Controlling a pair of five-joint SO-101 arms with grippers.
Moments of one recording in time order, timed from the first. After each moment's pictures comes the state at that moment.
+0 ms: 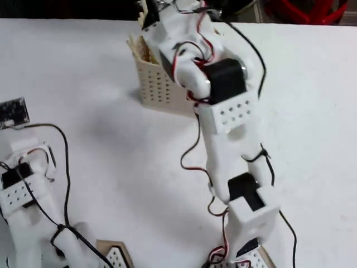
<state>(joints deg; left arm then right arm) -37.6 -41.5 60.7 46.6 -11.4 -28.0 14.7 -62.8 80.0 16.7</state>
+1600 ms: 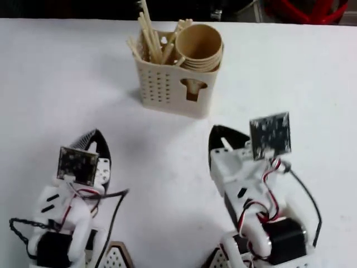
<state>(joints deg) 2.0 -104.0 72.0 60.8 -10.7 -19.5 -80.4 48.0 66.3 -2.1</state>
